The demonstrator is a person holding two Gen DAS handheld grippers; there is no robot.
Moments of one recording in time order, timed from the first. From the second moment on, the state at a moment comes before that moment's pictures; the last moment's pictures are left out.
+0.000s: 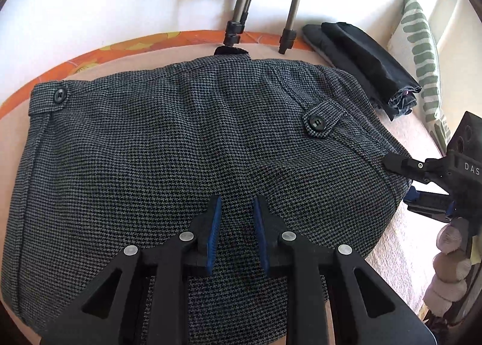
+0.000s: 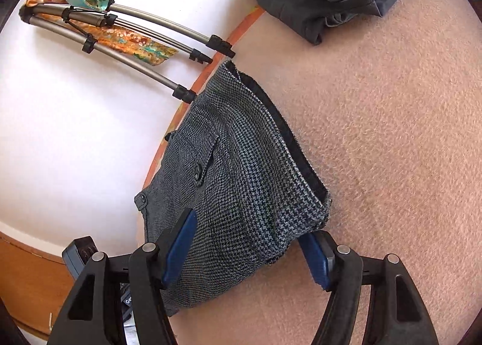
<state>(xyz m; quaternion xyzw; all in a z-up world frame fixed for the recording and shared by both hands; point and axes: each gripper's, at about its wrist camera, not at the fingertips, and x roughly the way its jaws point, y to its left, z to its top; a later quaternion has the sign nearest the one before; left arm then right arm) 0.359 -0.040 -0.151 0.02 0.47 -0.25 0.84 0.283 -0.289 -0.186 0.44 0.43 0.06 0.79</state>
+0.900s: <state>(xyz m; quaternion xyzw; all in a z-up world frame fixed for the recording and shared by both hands) 0.304 0.171 -0.082 -0.17 0.40 -0.15 0.89 0.304 -0.086 -0.037 0.08 0.34 0.20 0.92</state>
